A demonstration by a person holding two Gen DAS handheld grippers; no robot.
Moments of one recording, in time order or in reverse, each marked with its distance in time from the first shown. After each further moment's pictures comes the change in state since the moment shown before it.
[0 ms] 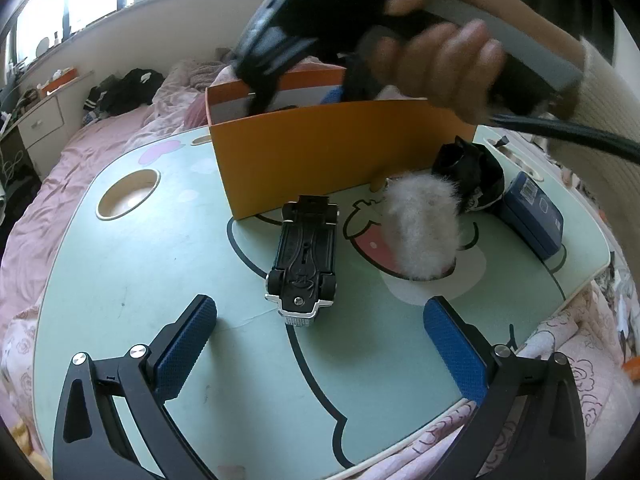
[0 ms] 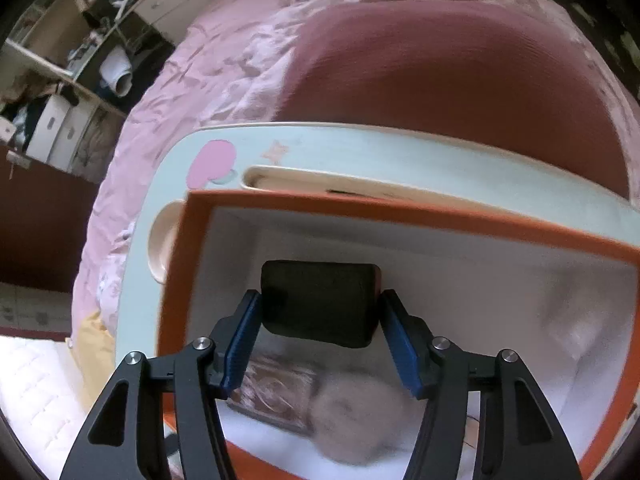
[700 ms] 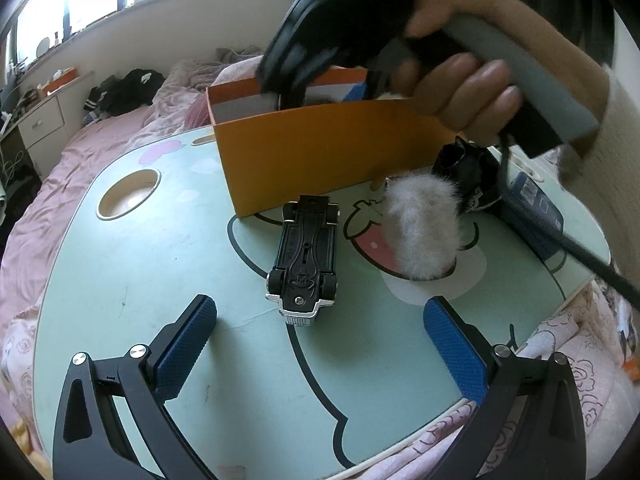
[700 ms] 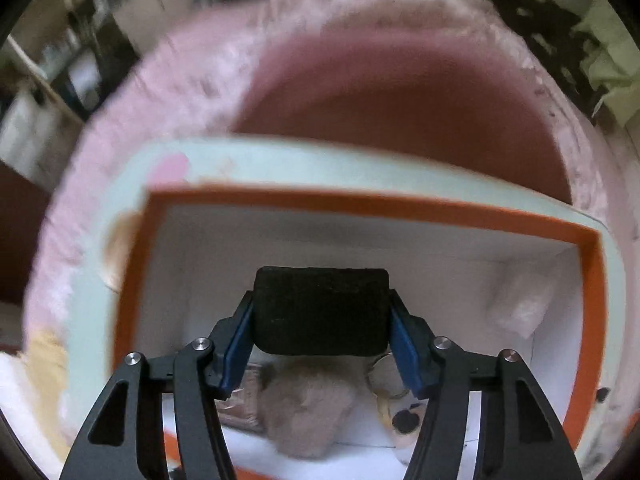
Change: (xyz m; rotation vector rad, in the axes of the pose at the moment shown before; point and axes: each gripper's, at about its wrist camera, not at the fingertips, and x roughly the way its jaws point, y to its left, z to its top) left arm 0.001 0.000 0.000 0.003 -0.001 -0.003; right arm -0.022 -0.001 -0.019 -0.015 -0.180 -0.173
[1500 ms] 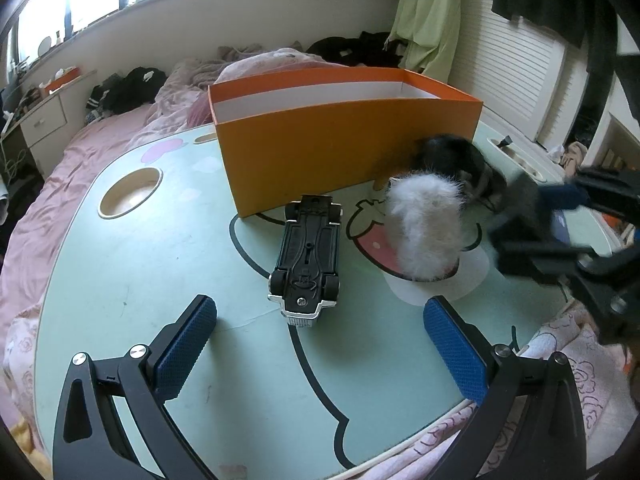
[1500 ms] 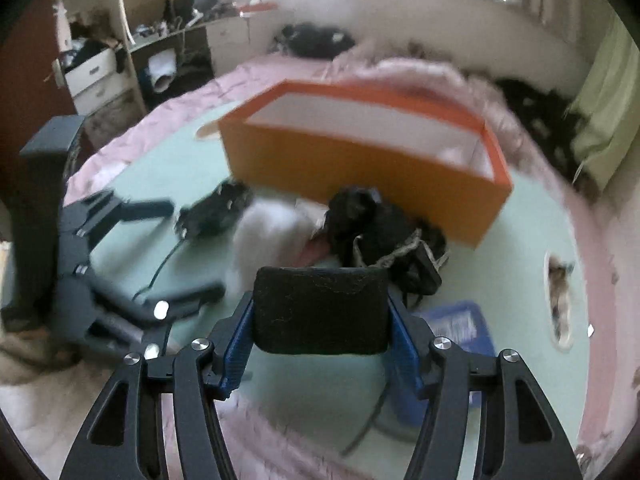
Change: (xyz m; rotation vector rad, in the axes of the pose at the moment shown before) left arm 0.001 0.001 0.001 -0.002 0.005 0.005; right arm -0.078 0.002 -0.220 -0.294 -0.311 -0.032
